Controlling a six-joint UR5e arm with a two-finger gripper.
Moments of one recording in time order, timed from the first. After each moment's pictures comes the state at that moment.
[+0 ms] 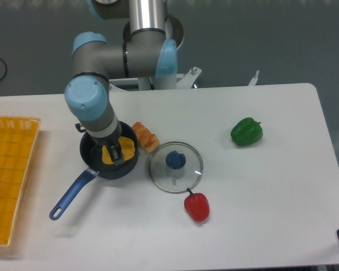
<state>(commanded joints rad) 2.08 -1.86 -1.67 -1.29 1.63 1.26</state>
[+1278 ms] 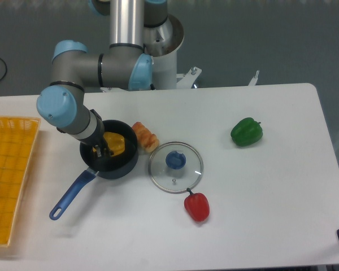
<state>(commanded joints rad) 2.00 -1.93 -1.72 -1.28 1.73 1.22</state>
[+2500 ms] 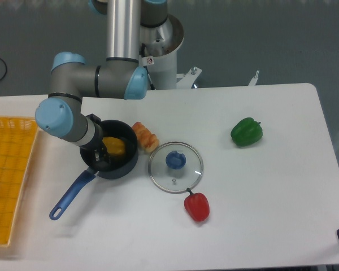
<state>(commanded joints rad) 1.99 -1.96 -1.72 -1.25 1.76 1.23</state>
